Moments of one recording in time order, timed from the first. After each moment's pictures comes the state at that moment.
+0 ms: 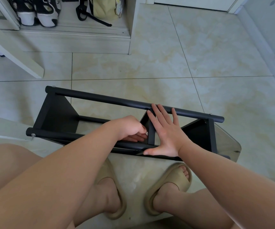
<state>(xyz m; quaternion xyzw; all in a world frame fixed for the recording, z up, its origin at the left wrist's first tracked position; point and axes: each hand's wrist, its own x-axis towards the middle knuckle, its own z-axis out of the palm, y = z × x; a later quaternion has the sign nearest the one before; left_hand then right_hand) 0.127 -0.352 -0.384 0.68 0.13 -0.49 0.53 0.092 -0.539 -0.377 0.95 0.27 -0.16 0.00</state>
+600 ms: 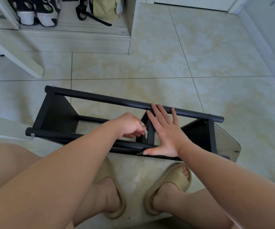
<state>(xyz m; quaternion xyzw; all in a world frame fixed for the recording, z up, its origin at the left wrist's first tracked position) 0.127 -0.347 -0.378 0.72 0.12 -0.44 0.52 0.091 -0.538 -0.377 0.95 0.27 -0.17 0.01</state>
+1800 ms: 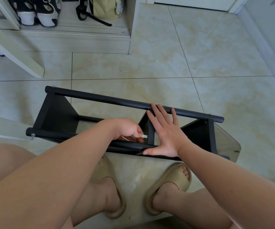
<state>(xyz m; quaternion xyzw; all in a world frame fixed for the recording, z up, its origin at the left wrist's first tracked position) 0.126 -0.343 -0.373 0.75 0.01 -0.53 0.40 0.091 -0.539 -0.377 0.95 0.27 -0.16 0.00</state>
